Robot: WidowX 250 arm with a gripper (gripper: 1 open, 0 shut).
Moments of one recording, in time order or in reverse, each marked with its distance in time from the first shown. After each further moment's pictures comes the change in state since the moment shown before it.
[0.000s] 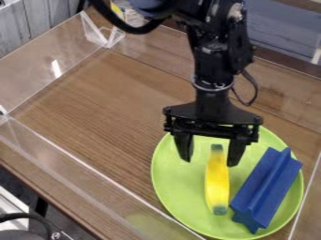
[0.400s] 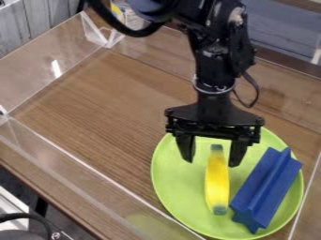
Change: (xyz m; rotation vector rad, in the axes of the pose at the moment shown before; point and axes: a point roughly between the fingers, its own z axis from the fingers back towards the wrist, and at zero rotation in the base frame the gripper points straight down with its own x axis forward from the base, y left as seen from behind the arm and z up) arm 0.001 -0.002 -0.002 -0.005 -0.023 -0.004
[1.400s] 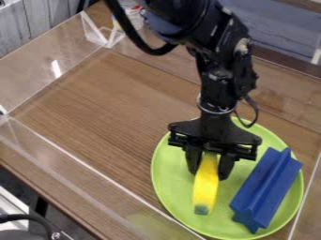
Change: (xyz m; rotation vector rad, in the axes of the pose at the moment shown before) arm 0.002 0.005 -0.027 0.056 0.033 -0.040
